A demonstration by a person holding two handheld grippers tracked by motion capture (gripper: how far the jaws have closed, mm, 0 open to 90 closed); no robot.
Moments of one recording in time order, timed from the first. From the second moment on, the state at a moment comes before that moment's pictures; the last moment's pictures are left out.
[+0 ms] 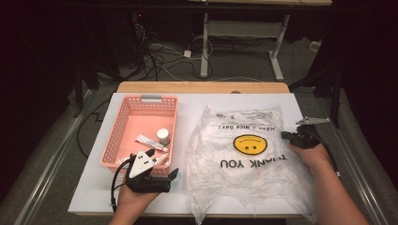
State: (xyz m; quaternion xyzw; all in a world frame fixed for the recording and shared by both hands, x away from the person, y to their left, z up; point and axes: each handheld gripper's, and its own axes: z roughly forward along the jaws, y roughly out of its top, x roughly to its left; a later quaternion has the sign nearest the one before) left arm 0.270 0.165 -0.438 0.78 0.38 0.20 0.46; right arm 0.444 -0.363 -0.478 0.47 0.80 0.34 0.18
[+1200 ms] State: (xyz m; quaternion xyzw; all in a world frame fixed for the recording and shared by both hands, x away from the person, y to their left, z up) left arm 0.267 0.166 -0.432 0.77 0.37 0.20 0.48; right arm 0.308 -0.395 -0.435 0.52 0.70 0.40 0.28
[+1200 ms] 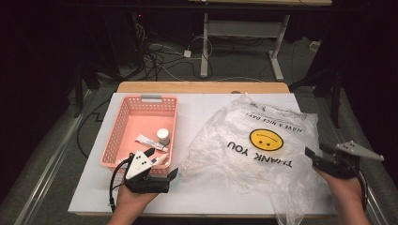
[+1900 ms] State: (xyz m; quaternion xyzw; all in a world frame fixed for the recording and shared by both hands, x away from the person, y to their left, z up) left arm 0.272 0.145 -0.425 0.78 0.33 0.19 0.50; right arm 0.222 -0.380 -0.475 0.52 0.75 0.34 0.21
